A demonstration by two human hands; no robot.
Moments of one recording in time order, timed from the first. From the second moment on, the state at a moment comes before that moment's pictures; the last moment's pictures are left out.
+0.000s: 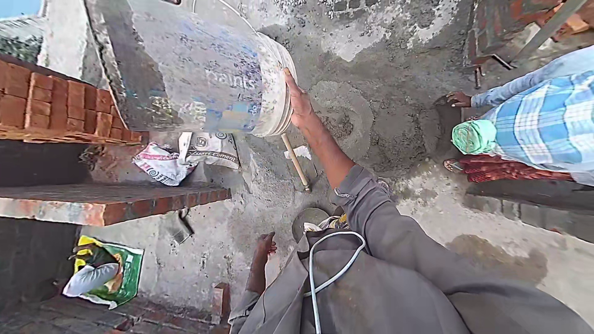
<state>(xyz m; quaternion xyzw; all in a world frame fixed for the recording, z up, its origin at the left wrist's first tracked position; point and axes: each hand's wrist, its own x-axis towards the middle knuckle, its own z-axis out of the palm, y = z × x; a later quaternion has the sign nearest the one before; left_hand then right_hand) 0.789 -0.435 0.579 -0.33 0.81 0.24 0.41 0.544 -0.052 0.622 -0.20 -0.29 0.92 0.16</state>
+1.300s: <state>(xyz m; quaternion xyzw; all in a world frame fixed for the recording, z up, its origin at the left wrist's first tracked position) 0.906 -0.300 0.466 -0.12 0.87 0.15 0.45 1.441 0.051 0.358 -0.55 -0.72 0.25 -0.34</state>
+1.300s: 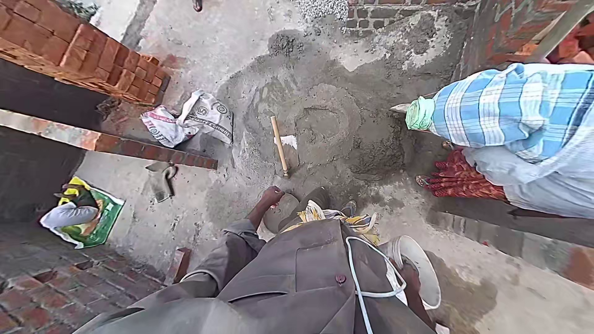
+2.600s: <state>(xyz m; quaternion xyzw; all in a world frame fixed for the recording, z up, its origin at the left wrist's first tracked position) 0.904 -0.294 0.447 -0.11 0.84 0.10 0.52 1.363 0.099 0.393 -0.58 -0.70 0.32 -0.28</state>
